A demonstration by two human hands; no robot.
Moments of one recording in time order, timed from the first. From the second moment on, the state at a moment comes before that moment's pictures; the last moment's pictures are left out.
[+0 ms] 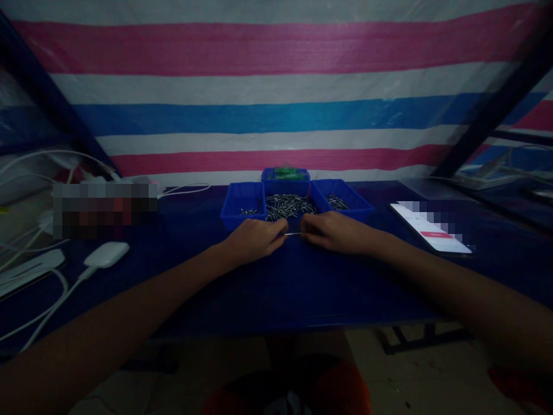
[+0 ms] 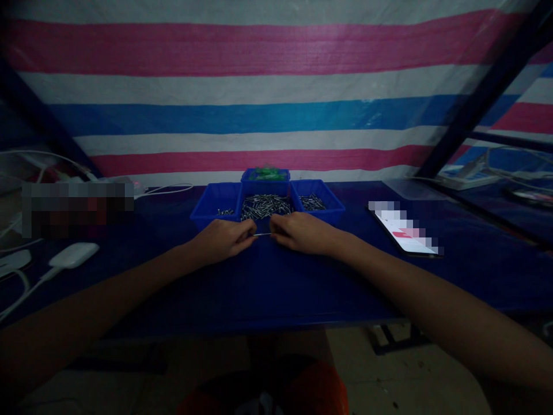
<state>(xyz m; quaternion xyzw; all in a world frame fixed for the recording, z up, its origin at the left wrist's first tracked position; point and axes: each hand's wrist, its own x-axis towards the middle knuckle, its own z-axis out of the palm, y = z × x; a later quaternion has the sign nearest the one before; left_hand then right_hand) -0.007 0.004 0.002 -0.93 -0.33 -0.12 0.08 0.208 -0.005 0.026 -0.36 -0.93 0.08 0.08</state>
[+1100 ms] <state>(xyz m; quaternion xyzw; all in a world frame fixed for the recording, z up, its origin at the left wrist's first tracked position) -0.004 0.004 0.004 -0.92 -0.37 -0.12 0.08 0.206 -0.007 0.027 -0.37 -0.92 0.09 0.08</state>
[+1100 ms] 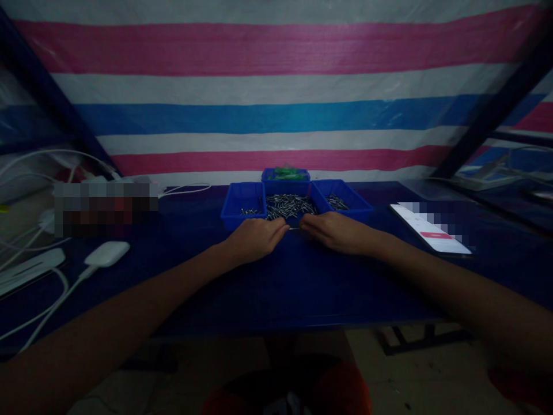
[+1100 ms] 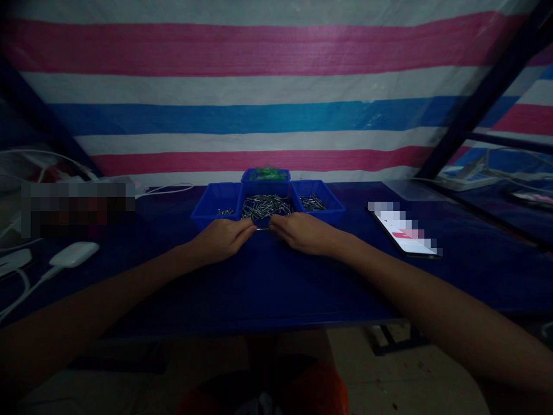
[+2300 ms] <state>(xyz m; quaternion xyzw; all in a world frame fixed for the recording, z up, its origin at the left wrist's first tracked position) -0.008 0.004 0.005 -0.94 -0.28 -0.12 0.14 0.207 -0.006 0.025 -0.35 -0.93 0.07 0.08</state>
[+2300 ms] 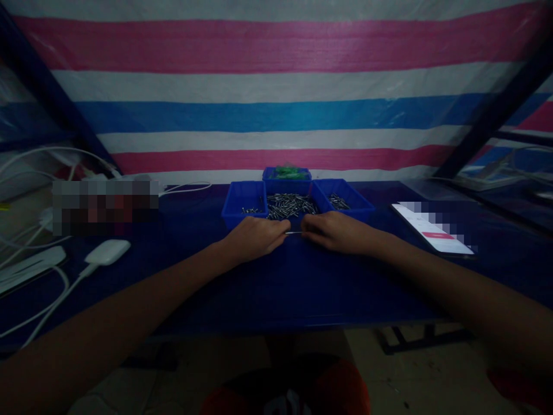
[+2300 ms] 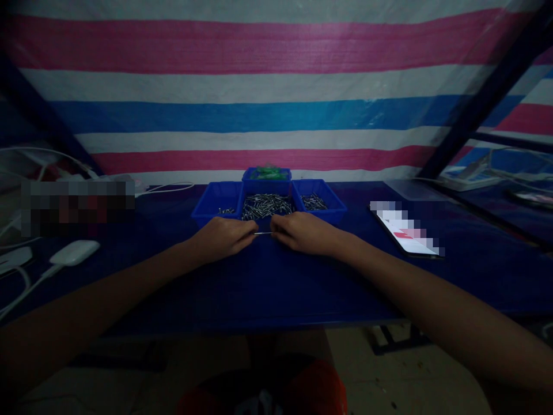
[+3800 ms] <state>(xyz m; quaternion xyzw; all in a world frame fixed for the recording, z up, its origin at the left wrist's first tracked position) -0.004 0.011 0.002 -0.89 -0.34 -0.25 -0.18 0.207 -0.006 0.028 -0.38 -0.91 0.08 0.14</state>
